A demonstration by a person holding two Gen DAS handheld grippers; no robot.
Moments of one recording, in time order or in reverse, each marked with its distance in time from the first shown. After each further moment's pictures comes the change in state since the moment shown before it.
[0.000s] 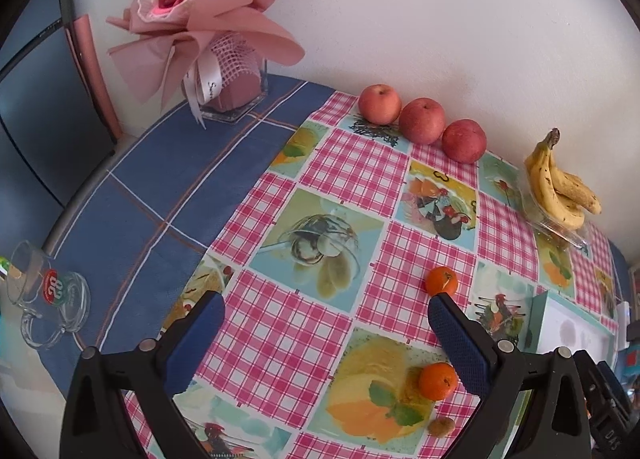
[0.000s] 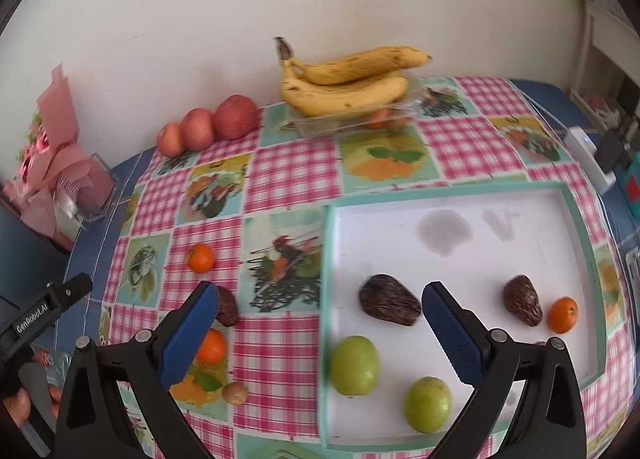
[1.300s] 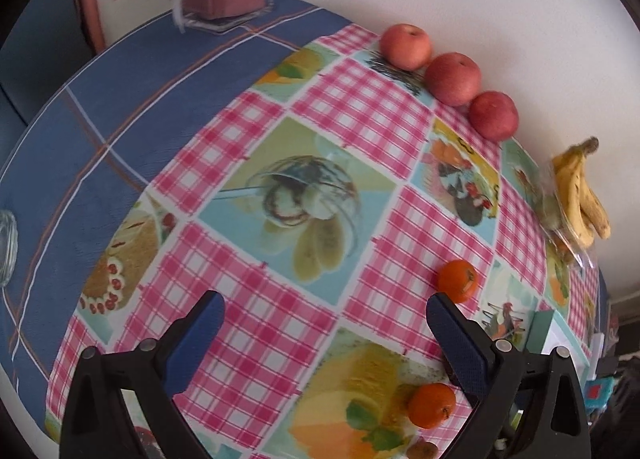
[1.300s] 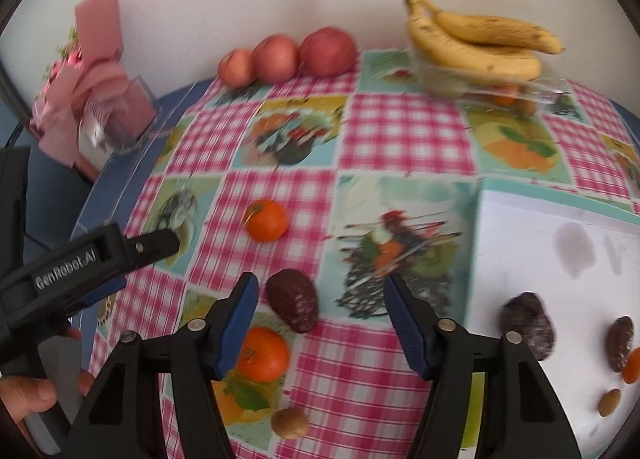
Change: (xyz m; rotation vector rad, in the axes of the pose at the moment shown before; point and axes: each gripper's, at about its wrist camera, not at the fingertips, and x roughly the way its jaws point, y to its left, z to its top) left arm 0.083 0.013 -0.007 -0.184 0.188 -0.104; right arm 0.086 0.073 -0.015 -0.191 0.148 0.153
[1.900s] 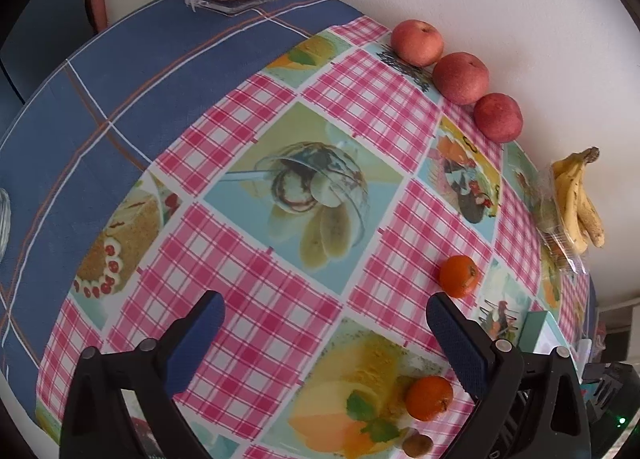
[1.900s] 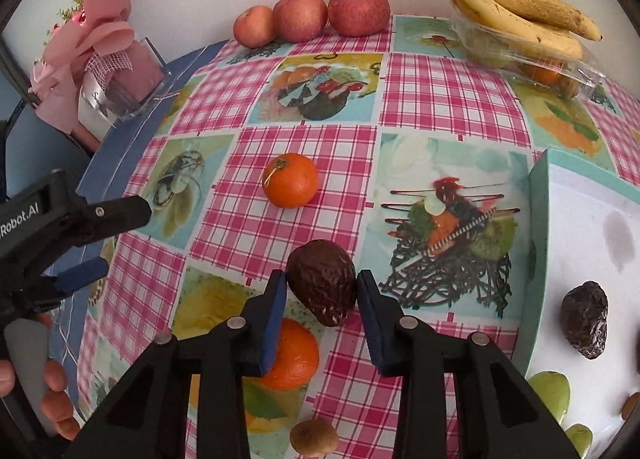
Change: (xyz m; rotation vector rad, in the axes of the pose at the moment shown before) left arm 0.000 0.006 -0.004 -0.041 0.045 -0.046; right arm 0.030 0.009 -0.009 -0.007 0.051 0.028
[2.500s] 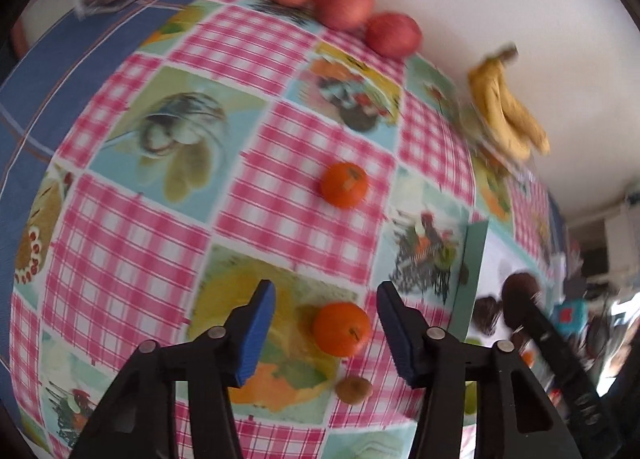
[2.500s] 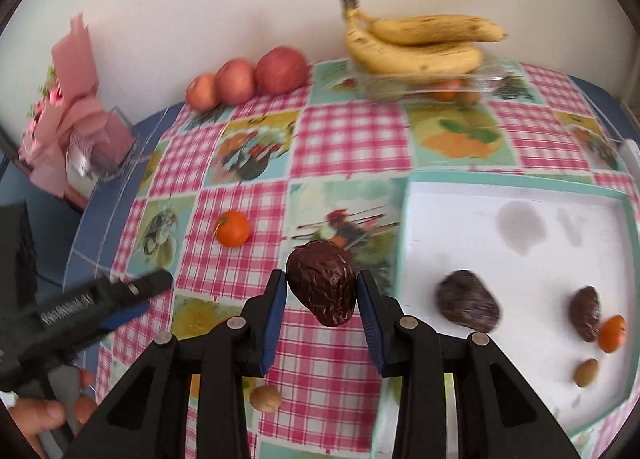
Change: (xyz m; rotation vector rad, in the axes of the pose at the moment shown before) left arm 0.004 -0.069 -0.051 0.237 0.141 -0.135; right arm -0.086 -0.051 0.001 0.160 -0.105 -0.081
